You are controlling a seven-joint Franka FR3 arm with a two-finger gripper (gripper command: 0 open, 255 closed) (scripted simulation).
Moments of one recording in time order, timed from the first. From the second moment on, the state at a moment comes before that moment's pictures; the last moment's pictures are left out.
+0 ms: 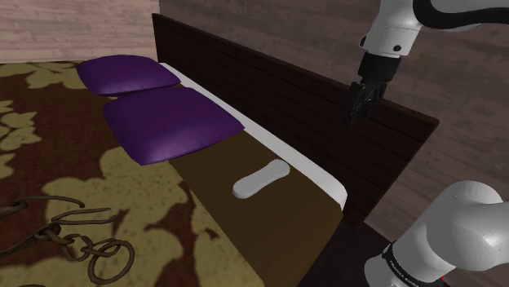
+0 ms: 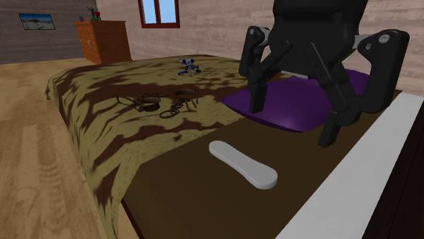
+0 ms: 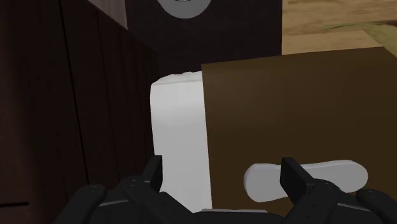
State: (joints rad) arm -0.02 -0.76 0.07 -2.31 0.07 1.49 0.09
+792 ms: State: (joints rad) arm -0.14 -0.71 0.40 -2.42 0.28 1.71 0.79
